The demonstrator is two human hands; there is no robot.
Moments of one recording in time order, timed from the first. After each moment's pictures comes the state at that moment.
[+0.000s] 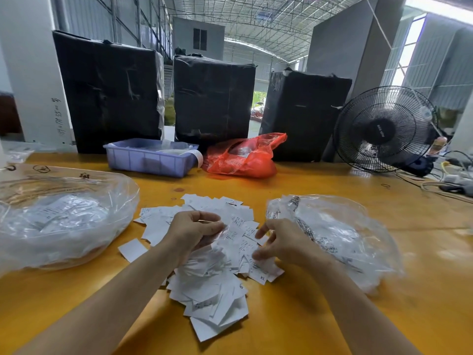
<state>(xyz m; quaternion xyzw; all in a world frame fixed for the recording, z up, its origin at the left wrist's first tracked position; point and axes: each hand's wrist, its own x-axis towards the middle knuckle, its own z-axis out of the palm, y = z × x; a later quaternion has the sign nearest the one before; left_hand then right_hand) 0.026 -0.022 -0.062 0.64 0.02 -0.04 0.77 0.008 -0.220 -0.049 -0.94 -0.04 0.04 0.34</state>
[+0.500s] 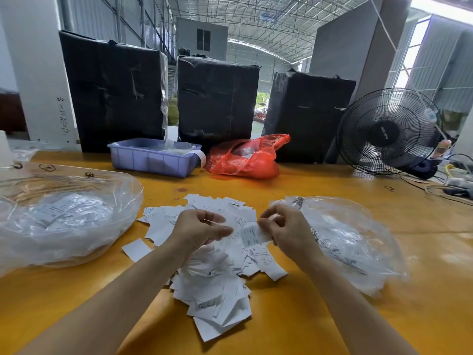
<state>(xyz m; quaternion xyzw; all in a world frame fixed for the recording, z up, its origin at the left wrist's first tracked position) 0.027 -0.022 -0.062 0.71 -0.01 0.00 0.70 0.013 -0.214 -0.053 -0.85 -0.09 -0.16 0.49</state>
